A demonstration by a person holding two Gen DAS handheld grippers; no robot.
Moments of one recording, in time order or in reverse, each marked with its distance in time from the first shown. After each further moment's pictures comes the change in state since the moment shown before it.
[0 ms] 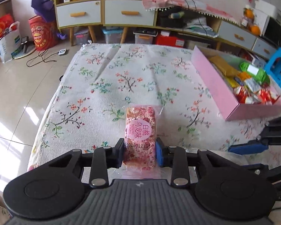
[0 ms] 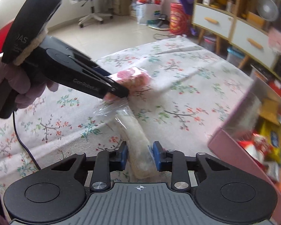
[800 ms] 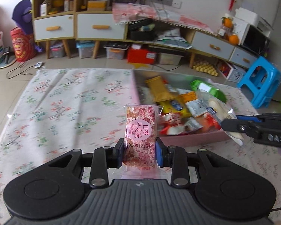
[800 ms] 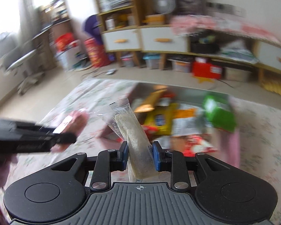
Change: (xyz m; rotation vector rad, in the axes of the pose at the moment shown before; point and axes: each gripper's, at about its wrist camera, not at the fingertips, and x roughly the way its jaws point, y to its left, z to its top) left arm -0.008 -0.117 0.034 0.002 -0.065 -0.109; right arm -0.109 -0.122 -0.041 0.513 -0.201 -0.284
